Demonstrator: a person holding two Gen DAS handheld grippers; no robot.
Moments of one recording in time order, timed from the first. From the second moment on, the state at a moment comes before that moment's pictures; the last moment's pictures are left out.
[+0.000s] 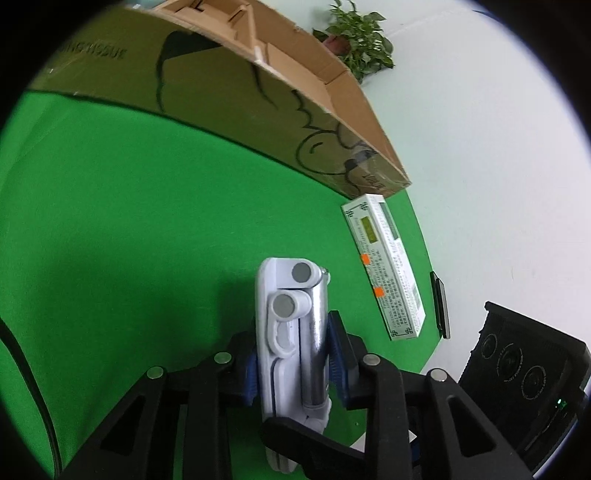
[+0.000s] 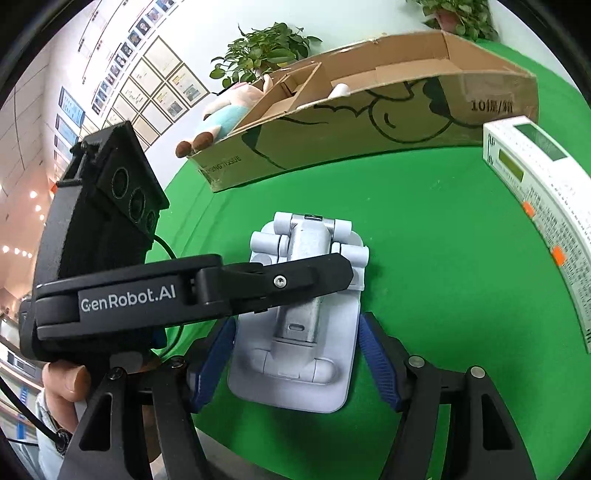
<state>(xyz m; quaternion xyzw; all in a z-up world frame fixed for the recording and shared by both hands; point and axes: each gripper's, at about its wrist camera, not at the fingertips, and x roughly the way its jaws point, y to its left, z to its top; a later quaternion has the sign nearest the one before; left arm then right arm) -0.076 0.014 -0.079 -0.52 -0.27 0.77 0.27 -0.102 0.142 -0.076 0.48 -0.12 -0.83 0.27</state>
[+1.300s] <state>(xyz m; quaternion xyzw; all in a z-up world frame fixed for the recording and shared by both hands) -0.163 0.057 0.100 -0.39 -0.15 0.83 0.37 -0.179 0.154 0.091 0.32 -0.02 -0.92 0.23</state>
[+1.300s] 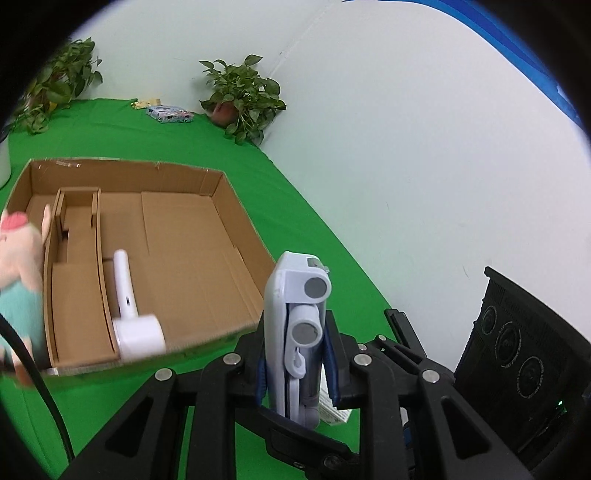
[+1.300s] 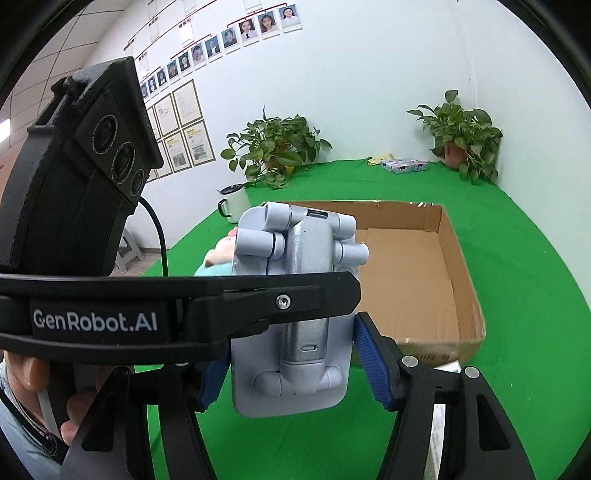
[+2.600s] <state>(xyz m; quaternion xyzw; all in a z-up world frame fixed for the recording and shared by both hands) -0.336 0.076 -0.056 -0.60 -0.16 0.72 0.32 -0.395 0.143 -0.047 0.56 -0.01 -0.80 0.22</state>
